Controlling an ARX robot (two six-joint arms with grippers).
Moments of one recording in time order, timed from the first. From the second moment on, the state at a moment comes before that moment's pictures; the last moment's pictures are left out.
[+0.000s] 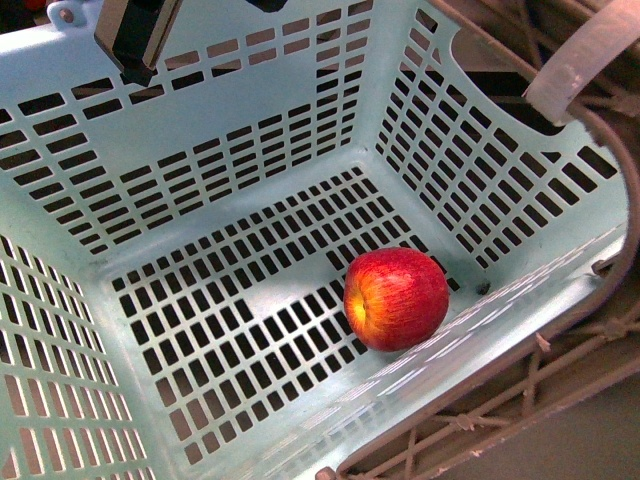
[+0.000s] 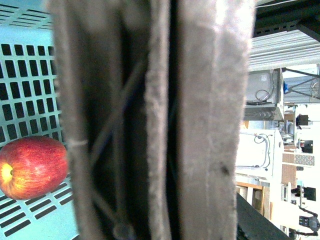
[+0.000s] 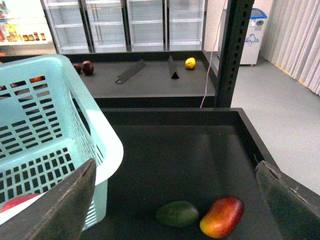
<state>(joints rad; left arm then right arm) -0.66 1.46 1.03 -0.03 0.01 -1.20 0.00 0.01 0.02 0.00 0.00 0.00</state>
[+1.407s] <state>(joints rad) 0.06 1.58 0.90 0.09 -0.21 -1.47 0.00 0.00 0.02 0.00 0.00 0.00</state>
